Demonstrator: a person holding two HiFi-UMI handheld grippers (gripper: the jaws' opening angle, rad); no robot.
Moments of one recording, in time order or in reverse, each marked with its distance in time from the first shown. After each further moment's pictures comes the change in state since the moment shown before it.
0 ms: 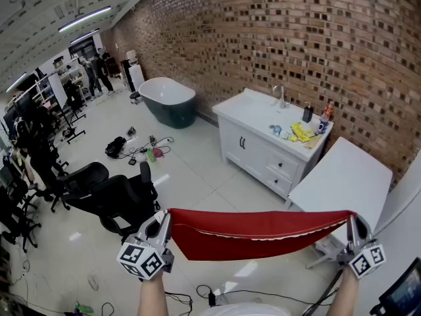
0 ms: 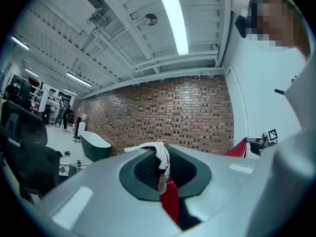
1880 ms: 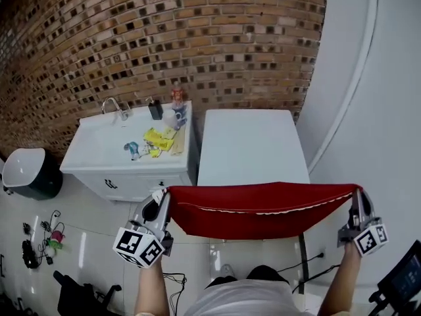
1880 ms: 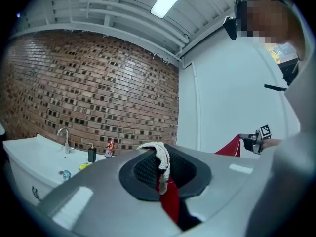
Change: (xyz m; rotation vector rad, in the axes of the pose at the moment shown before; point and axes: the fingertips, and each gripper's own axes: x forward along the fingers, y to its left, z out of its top) left arm 0.510 -0.284 -0.051 -0.003 0.106 -0.861; right arm -0.120 -0.251 0.074 -0.064 -0.167 -0.837
